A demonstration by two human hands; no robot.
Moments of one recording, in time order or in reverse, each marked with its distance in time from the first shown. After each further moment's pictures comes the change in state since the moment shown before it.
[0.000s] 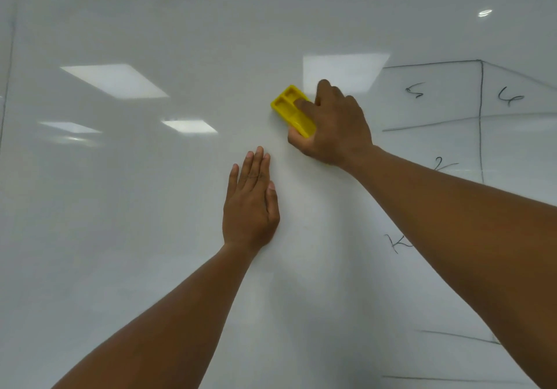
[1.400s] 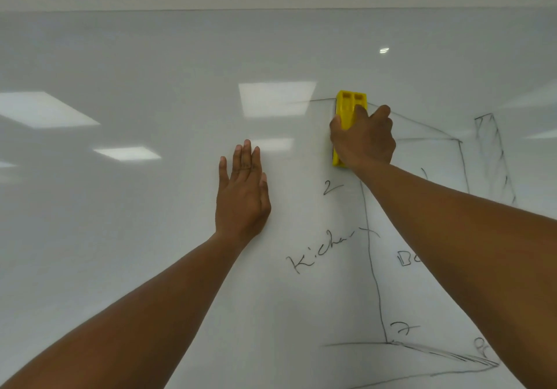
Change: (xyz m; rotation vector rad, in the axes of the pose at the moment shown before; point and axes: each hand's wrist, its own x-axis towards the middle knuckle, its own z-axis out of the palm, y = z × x) left_hand 0.074 0.136 0.043 -0.040 -0.105 0.091; right_hand -0.050 0.172 -0.069 -0.053 0.028 0.835
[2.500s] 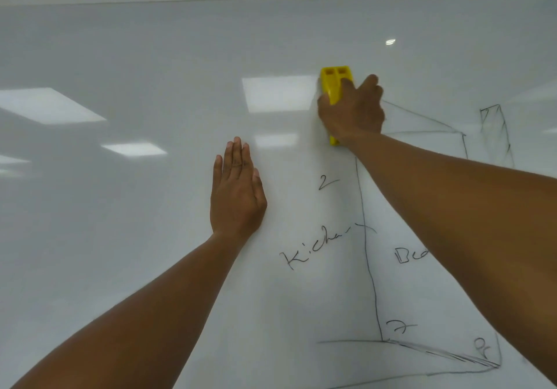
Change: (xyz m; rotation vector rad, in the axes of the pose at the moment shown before) left_hand -0.005 0.009 0.008 -0.016 0.076 -0.087; right_hand 0.026 -0.019 -0.004 0.049 -0.034 -0.089
